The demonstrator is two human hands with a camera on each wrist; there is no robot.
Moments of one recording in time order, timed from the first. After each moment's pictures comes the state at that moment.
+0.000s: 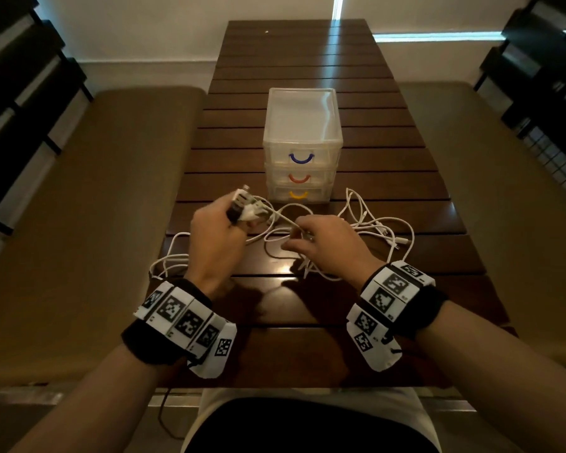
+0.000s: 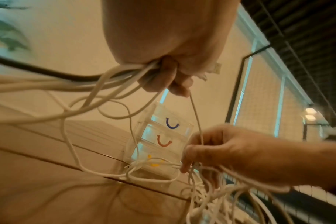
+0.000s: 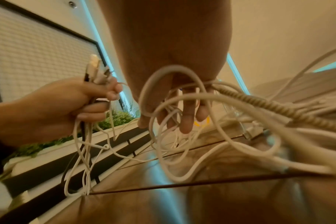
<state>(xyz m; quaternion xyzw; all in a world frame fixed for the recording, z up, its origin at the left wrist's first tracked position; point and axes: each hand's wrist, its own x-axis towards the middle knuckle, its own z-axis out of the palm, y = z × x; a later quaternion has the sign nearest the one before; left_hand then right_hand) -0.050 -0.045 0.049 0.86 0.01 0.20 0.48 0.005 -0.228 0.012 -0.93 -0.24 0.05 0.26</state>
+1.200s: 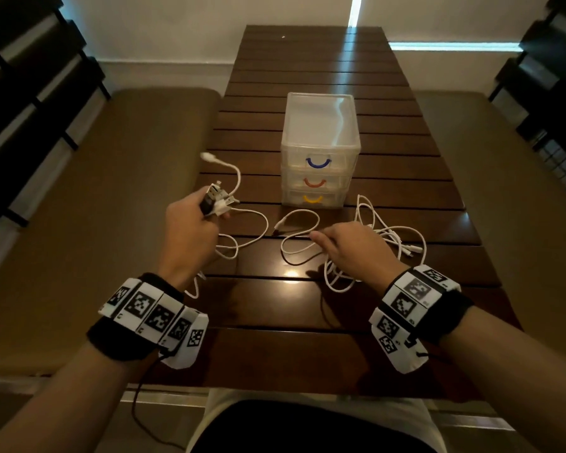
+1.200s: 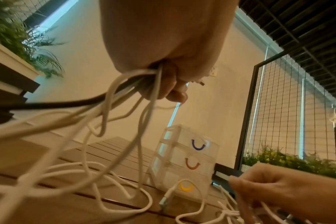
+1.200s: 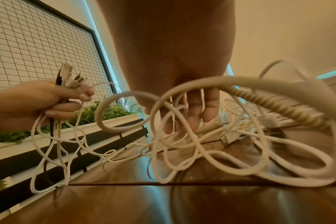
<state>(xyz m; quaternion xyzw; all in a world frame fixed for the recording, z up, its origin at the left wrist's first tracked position) -0.043 0.016 0.046 0.89 0.07 0.18 0.42 0.013 -0.240 0.007 -0.96 -0.23 0.08 0.16</state>
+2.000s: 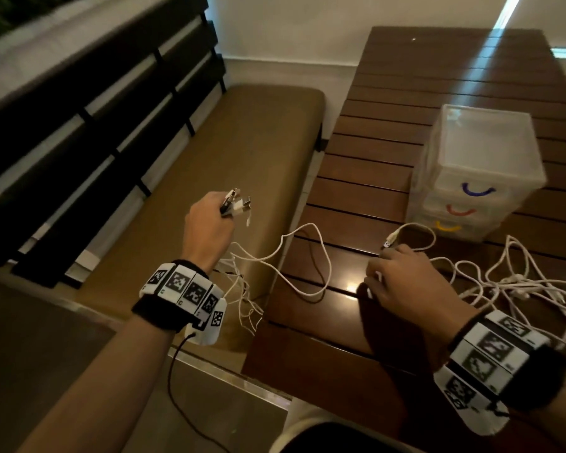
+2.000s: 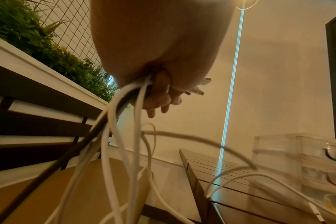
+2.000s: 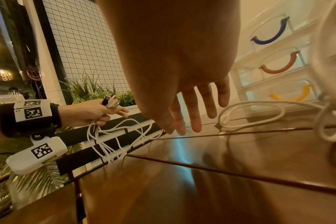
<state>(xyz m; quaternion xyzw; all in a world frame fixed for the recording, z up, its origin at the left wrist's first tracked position) -0.072 0.174 0.037 0.91 0.26 0.18 0.26 -0.002 -0.122 0.001 -0.93 -0.35 0.09 0.02</state>
